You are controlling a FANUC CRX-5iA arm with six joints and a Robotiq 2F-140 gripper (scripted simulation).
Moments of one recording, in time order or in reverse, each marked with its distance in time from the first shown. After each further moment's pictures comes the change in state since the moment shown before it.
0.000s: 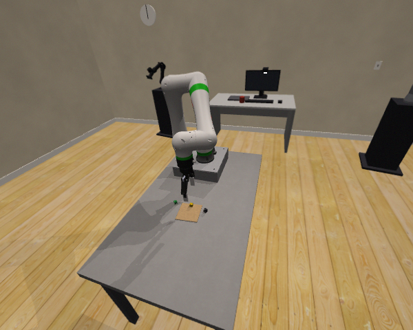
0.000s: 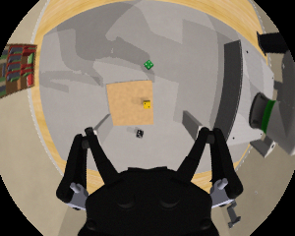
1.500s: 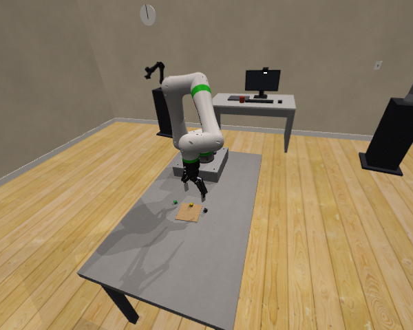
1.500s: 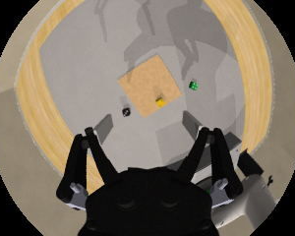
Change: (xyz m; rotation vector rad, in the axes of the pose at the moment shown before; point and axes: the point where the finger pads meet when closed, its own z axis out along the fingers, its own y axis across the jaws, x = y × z) arm -0.038 -0.014 0.006 0.000 0.011 -1.044
